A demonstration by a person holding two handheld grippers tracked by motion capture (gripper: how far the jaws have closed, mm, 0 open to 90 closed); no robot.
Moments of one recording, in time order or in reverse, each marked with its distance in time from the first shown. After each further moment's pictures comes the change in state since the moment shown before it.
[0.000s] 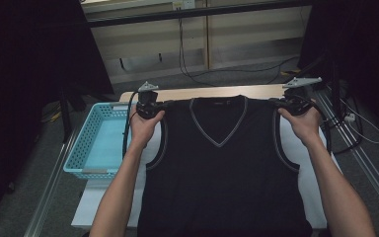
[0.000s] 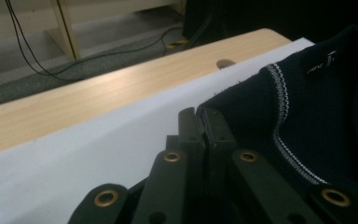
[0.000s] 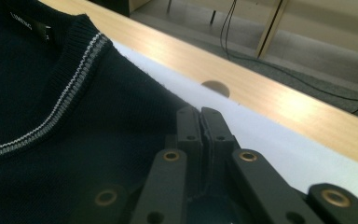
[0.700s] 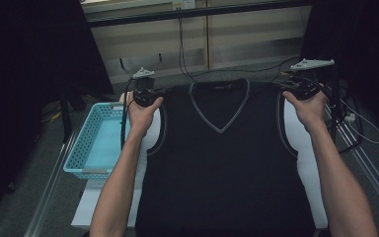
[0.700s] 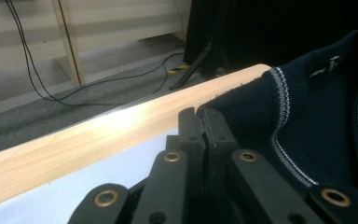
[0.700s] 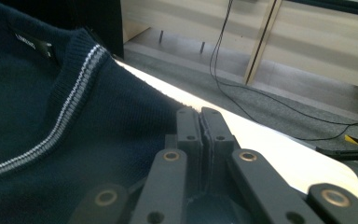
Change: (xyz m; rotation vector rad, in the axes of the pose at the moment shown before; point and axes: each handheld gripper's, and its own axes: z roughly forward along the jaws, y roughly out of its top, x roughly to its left) left arm 0.002 0.035 -0.009 -0.081 0.004 0.005; right arm -0.011 0.041 -0.023 -0.104 -0.030 0.015
